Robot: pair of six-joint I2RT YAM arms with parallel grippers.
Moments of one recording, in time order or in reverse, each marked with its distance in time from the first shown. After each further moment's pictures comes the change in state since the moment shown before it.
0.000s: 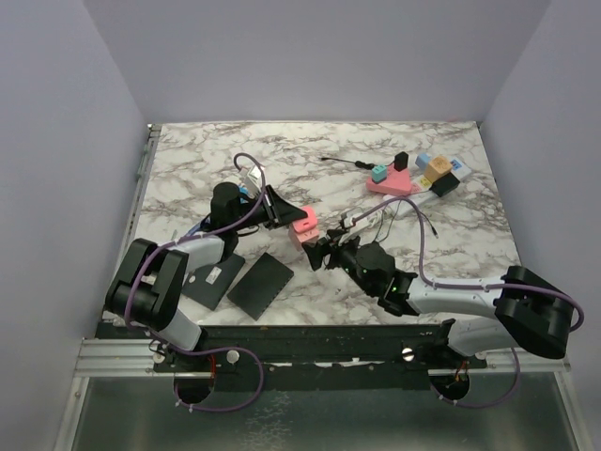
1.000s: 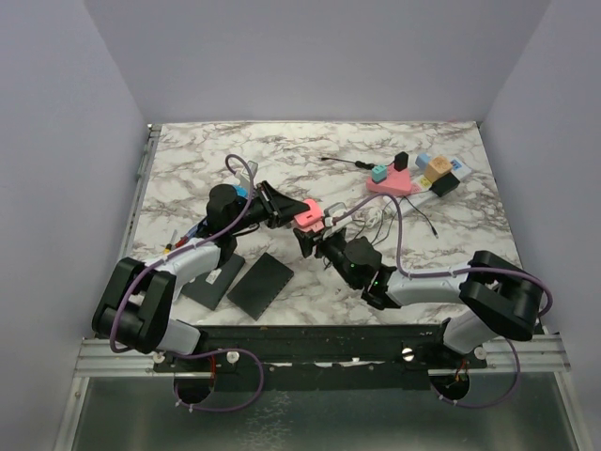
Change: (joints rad) left arm -0.048 -0.136 -0.015 -0.027 -0.097 -0.302; right arm 0.006 0.192 0.089 0.239 0.011 -0.235
